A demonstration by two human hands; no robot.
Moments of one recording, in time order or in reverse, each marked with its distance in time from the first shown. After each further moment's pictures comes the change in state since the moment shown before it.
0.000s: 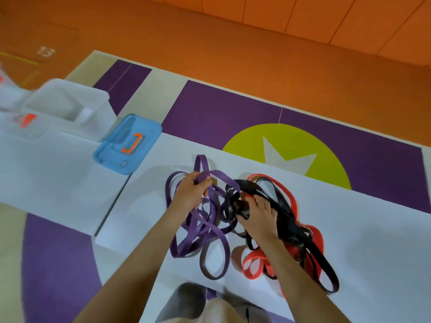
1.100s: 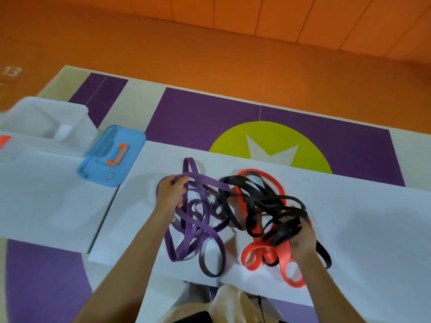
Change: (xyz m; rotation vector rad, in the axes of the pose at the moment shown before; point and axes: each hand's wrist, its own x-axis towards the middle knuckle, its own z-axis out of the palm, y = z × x) left_hand 0.008 -0.010 -0.018 -0.103 0.168 -0.106; right_hand -0.076 0.092 -0.018 1.503 0.346 0.766
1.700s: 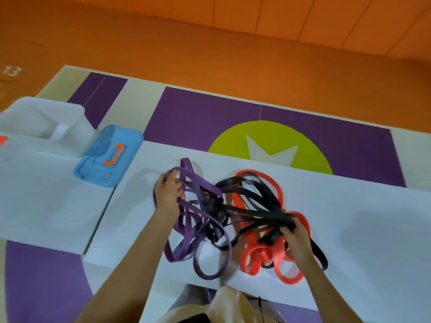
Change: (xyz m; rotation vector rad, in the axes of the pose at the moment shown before) left_hand 0.004 0.001 0.020 -0.424 0.112 -0.085; right_hand 0.031 0.018 -0.022 -0.569 -0.216 -0.413
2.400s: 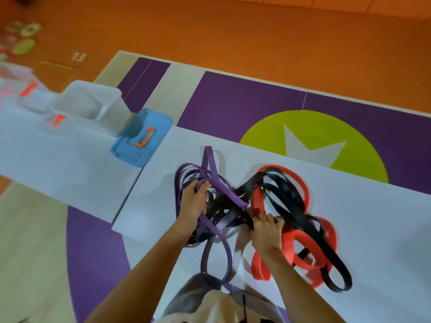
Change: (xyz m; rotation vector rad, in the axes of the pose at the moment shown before) left_hand -0.027 -0.056 0.000 0.437 0.012 0.055; right_hand 0.015 0.007 0.122 -1.170 -0.291 -0.459
